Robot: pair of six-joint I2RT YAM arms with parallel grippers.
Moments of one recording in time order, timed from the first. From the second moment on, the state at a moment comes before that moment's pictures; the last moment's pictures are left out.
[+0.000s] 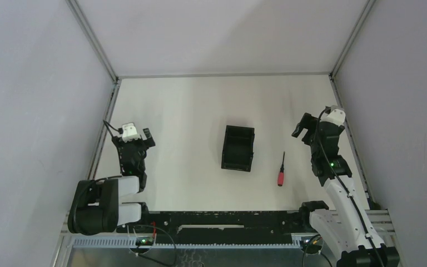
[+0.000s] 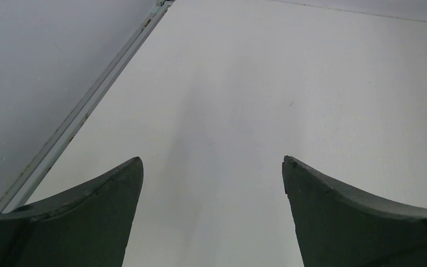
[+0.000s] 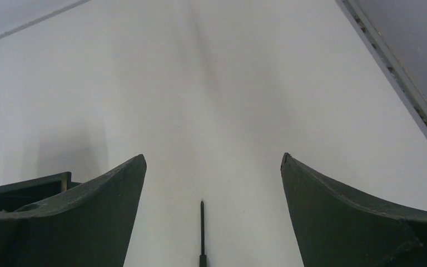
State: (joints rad) left arm 0.02 1.27 0.15 1.04 -0.26 -0.02; right arm 0.08 0.77 0.63 -0.27 0.28 0.32
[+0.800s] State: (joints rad) left arm 0.02 1.27 0.15 1.04 -0.26 -0.02; right arm 0.39 1.02 0.86 -0.75 0.18 0.55
